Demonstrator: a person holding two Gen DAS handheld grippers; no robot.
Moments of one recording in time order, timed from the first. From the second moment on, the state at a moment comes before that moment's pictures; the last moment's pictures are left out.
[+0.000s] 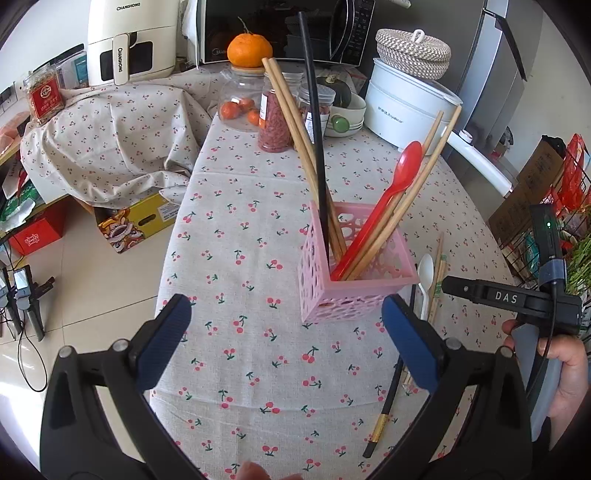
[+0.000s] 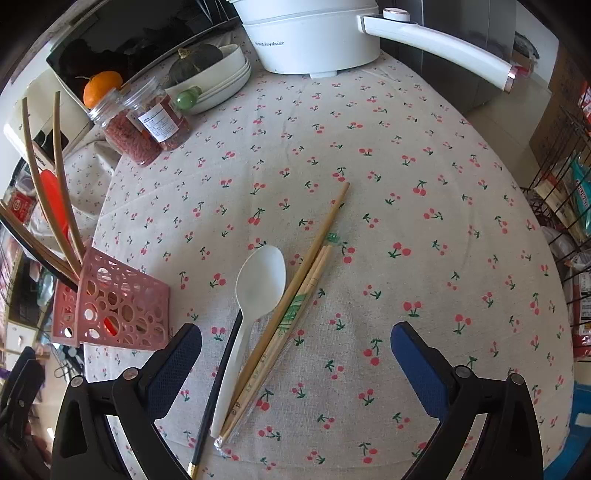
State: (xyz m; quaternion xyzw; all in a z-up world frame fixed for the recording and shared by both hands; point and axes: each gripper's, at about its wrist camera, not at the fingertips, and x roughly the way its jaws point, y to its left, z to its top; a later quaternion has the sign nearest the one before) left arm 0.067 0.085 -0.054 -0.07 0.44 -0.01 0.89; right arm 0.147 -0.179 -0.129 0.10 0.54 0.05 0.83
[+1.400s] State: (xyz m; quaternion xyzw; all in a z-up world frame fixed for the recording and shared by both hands) left arm 0.042 -0.001 -0.062 0.06 0.46 -0.14 0.87; right arm 0.152 -0.185 -0.149 0.13 0.58 0.09 0.80
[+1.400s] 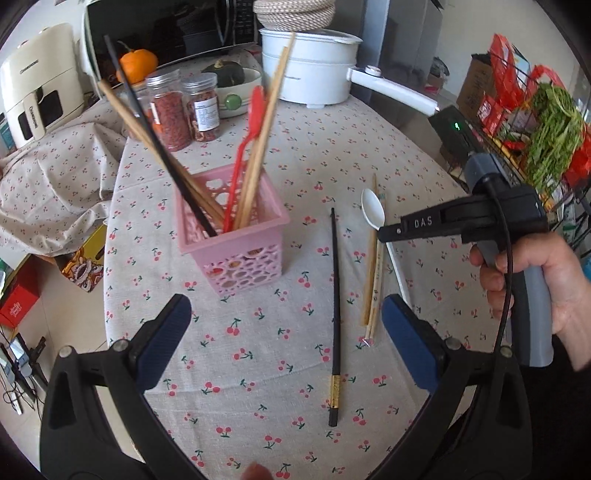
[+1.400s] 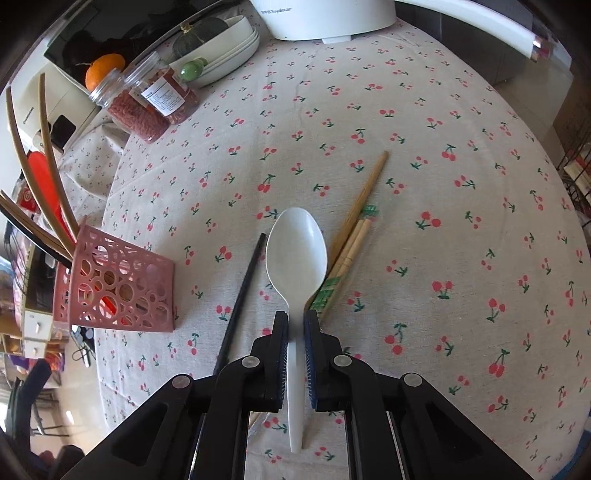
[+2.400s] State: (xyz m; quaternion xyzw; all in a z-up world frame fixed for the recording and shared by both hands) left arm 0.132 -0.094 -0.143 0.10 0.56 -0.08 0.82; right arm 0.117 -0.284 -0.113 0.17 0.54 0.10 0.82
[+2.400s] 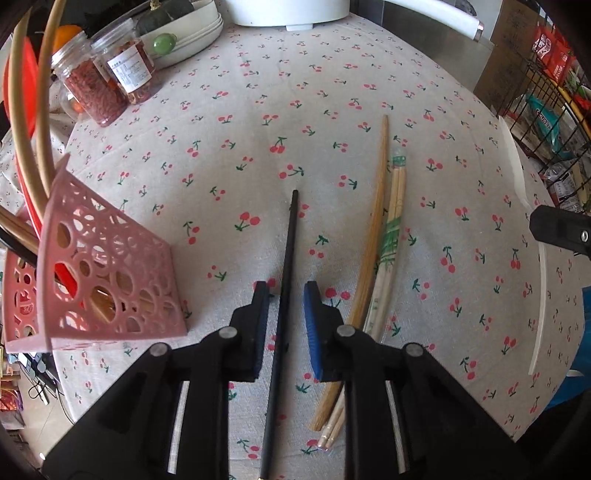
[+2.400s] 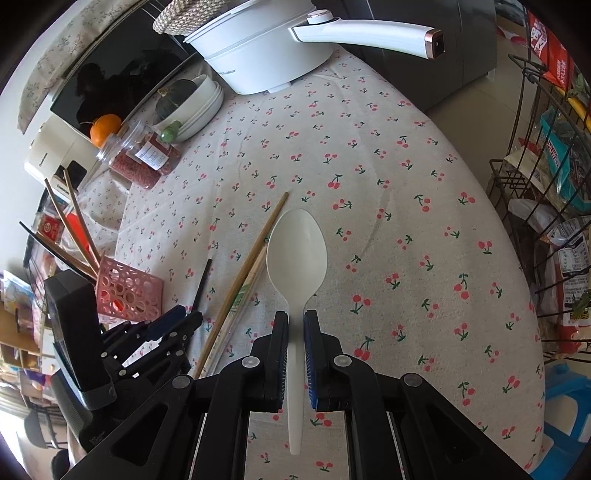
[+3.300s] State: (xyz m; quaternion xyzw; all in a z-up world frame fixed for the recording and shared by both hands) left arm 0.046 -0.041 -0.024 0.05 0.38 -0.17 0.91; right arm 0.087 -0.263 -0.063 0.18 0.44 0.17 0.86
